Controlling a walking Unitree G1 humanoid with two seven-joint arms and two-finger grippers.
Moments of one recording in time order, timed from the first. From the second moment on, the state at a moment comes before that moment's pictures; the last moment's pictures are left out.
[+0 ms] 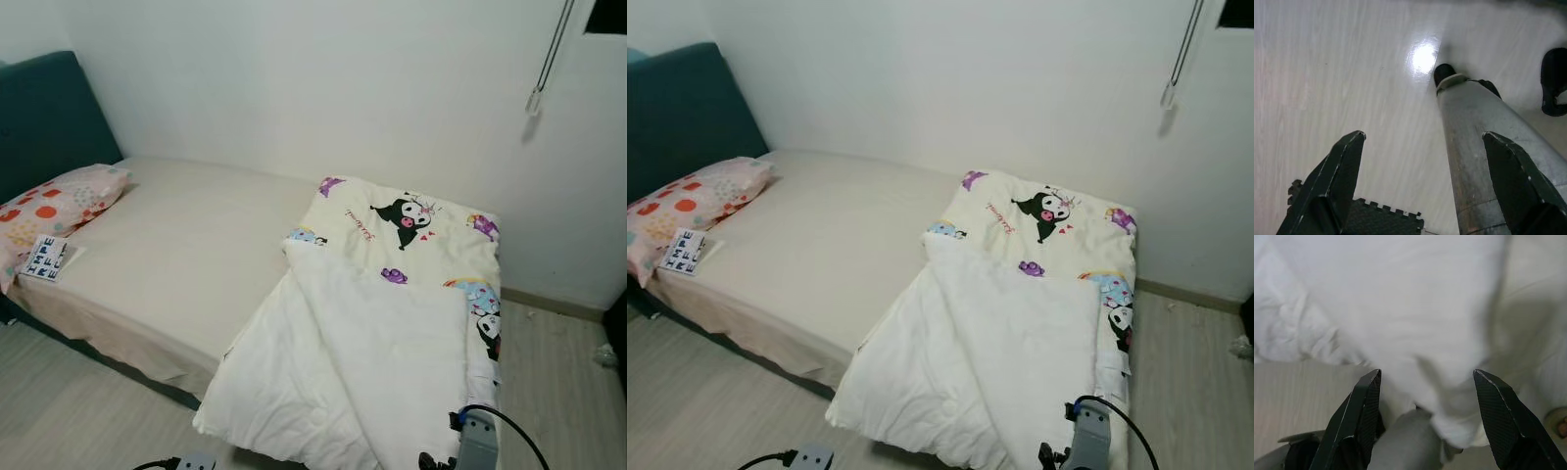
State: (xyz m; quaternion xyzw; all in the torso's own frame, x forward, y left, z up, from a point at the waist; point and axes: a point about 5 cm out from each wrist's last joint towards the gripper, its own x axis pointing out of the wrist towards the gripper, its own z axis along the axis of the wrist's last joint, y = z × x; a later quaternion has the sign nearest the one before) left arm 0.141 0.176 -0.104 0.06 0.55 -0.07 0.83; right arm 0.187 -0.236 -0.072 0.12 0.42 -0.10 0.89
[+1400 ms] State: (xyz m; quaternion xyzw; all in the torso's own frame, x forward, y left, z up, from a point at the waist) left arm 0.150 0.180 -0.100 0.06 0.54 -0.07 0.84; right arm 0.276 -0.267 0.010 0.23 0.18 -0.05 0.95
